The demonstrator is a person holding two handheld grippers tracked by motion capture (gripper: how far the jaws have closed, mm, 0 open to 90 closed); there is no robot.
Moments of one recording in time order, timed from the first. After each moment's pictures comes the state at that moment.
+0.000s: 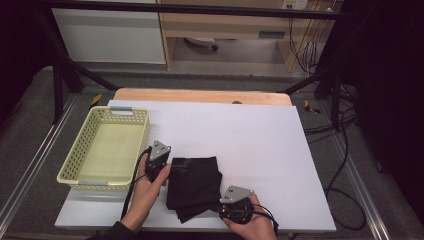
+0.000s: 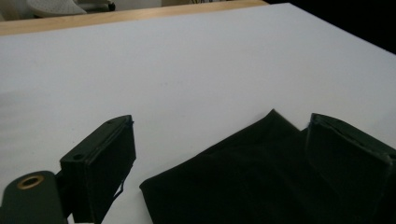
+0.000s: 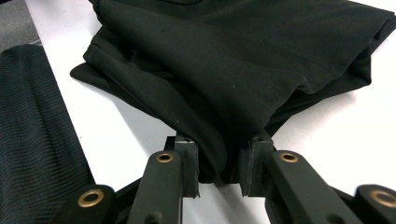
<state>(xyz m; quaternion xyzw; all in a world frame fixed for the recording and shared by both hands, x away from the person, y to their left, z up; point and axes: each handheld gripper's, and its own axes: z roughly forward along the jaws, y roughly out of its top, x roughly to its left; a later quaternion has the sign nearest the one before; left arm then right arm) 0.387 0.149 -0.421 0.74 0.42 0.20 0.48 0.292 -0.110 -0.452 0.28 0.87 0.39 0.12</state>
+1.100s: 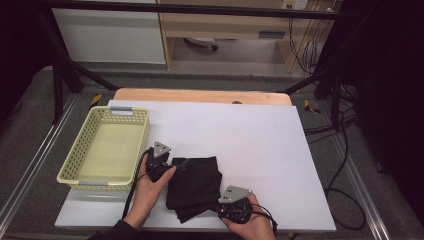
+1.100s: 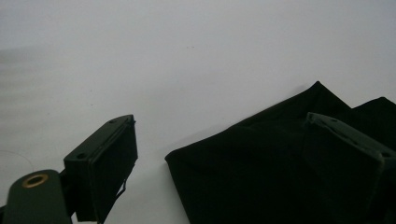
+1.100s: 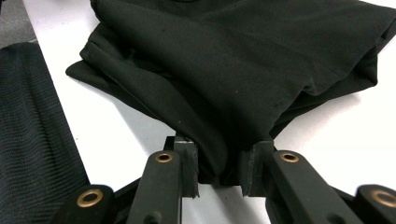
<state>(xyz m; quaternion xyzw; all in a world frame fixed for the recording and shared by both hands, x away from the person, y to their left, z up) 0.398 0.153 -0.437 0.75 0.47 0.20 0.43 0.293 -0.108 -0.455 0.27 0.87 0.39 0.12</state>
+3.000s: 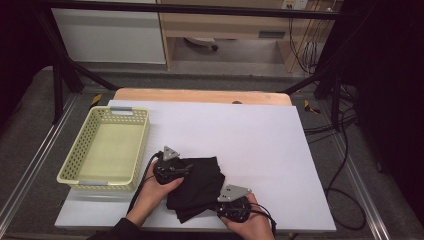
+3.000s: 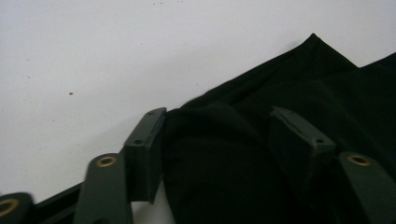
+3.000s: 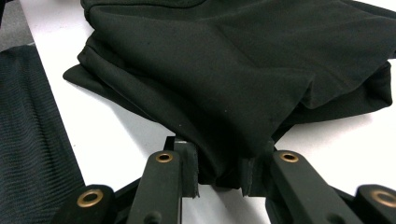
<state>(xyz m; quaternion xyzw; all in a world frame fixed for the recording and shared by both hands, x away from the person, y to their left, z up) 0.399 0.137 -0.459 0.79 0.44 0.17 0.39 0.296 -0.105 -0.456 0.28 0.87 0.39 0.12</state>
